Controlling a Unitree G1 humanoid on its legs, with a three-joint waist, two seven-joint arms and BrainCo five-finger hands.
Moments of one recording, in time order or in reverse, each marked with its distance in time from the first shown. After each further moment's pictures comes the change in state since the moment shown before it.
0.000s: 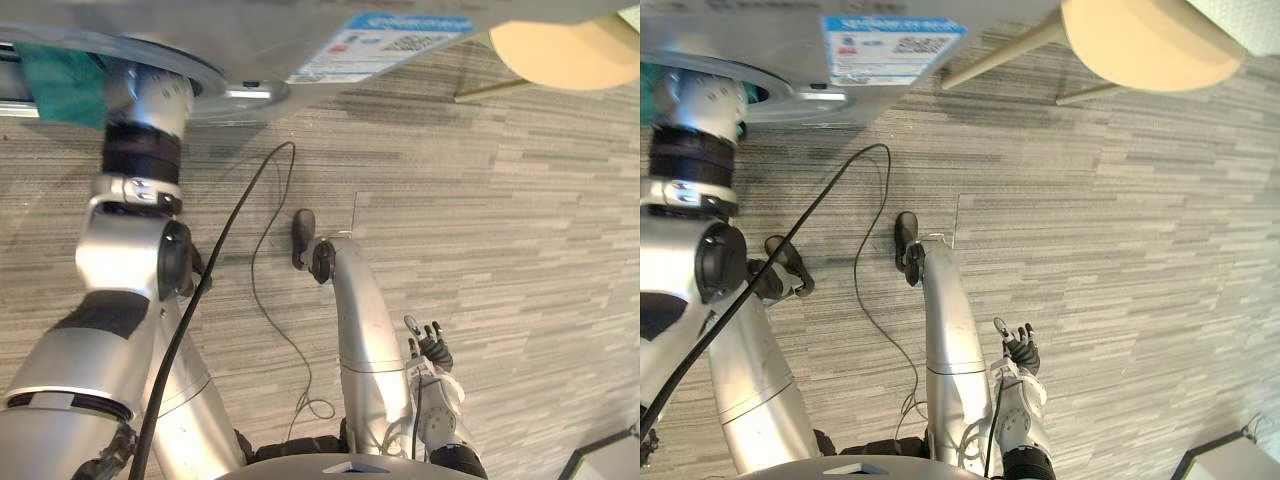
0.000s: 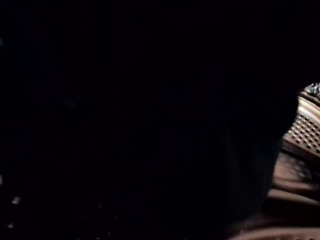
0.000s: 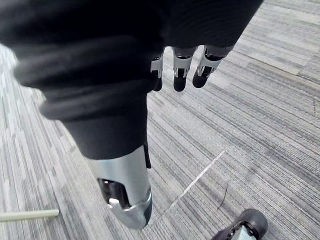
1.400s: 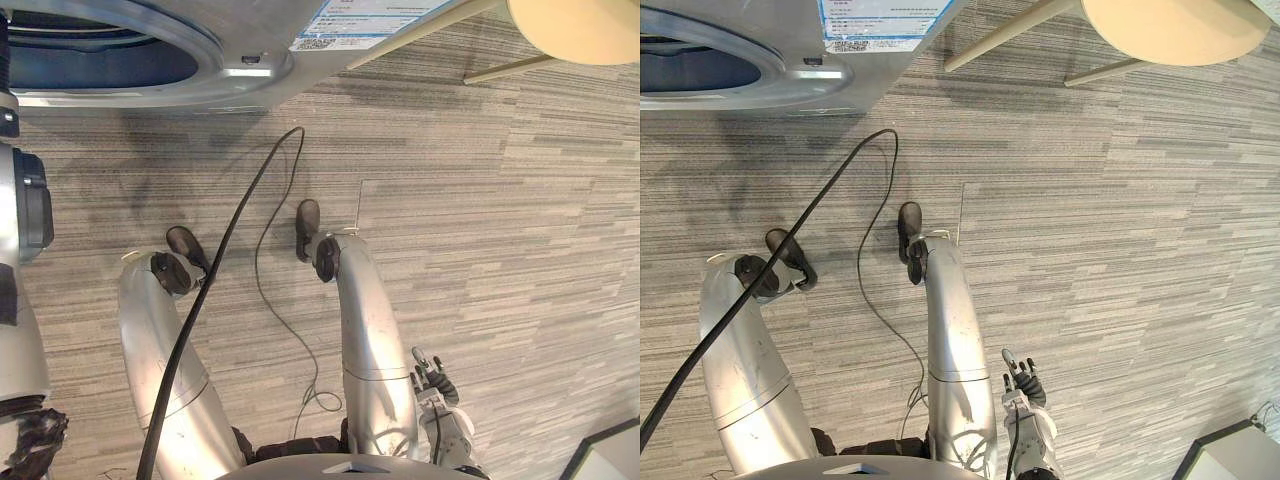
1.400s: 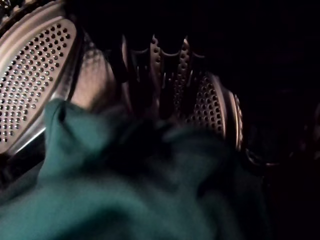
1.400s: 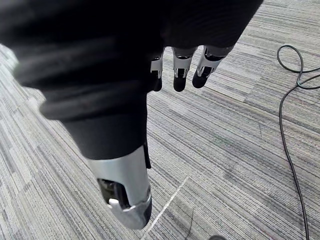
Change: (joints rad) left arm -0.326 0.390 -0.493 0.039 1.253 0.264 -0.244; right arm 0.037 -0.060 -0.019 0.185 0.109 0.043 0.144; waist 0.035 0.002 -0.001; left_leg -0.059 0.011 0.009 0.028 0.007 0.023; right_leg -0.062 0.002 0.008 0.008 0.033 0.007
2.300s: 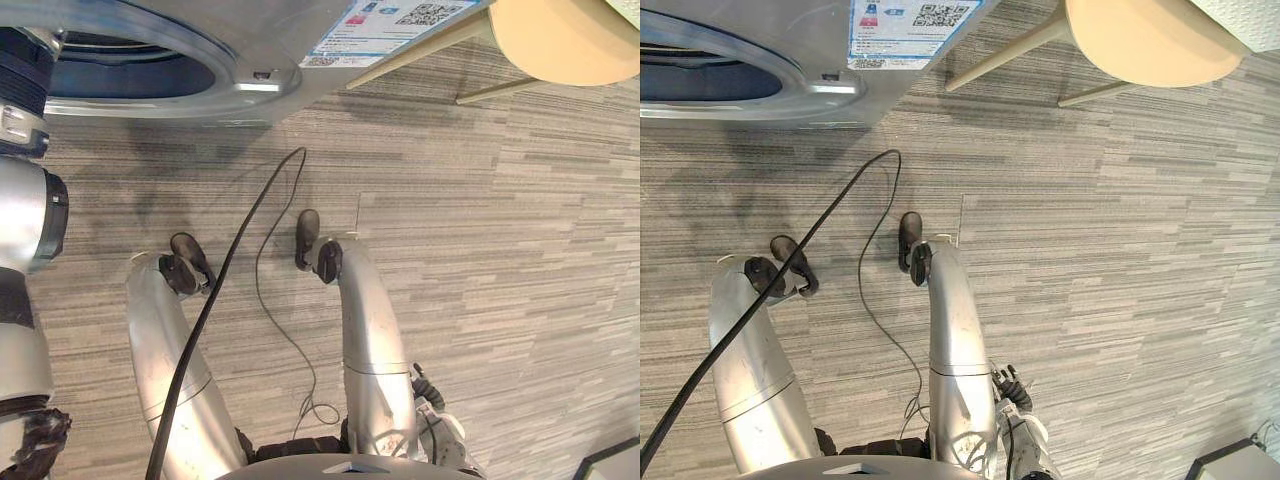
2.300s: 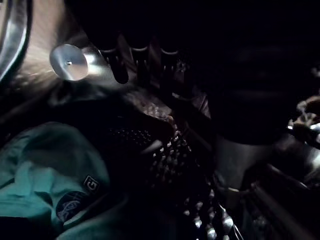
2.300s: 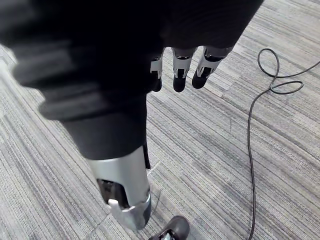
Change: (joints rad) left arm 0.053 -0.005 -0.256 0.041 -0.054 -0.118 -0.260; right arm 0.001 -0.027 0.072 0.074 -0.059 0.056 0.060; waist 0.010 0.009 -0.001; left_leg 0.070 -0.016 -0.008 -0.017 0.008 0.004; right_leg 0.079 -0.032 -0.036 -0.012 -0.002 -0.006
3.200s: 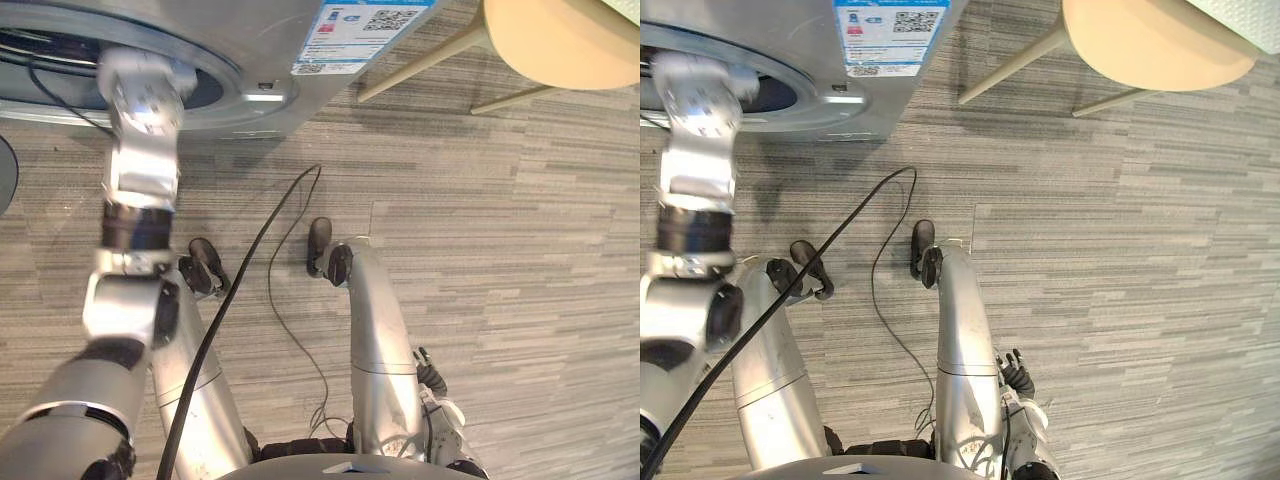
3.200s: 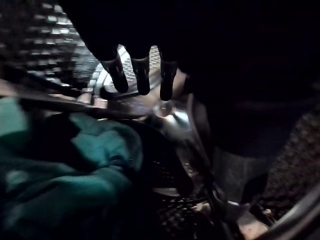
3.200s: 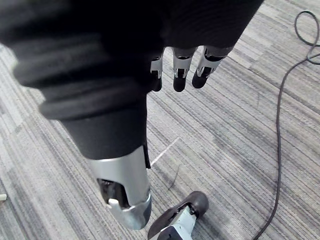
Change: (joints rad) left arm 0.770 -0.504 0.777 -0.581 -0.033 0.179 0.377; right arm -0.026 0.026 -0.035 -0.067 -0.018 -0.064 -0.037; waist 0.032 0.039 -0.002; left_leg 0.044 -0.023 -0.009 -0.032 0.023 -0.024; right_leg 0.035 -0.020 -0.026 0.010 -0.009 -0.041
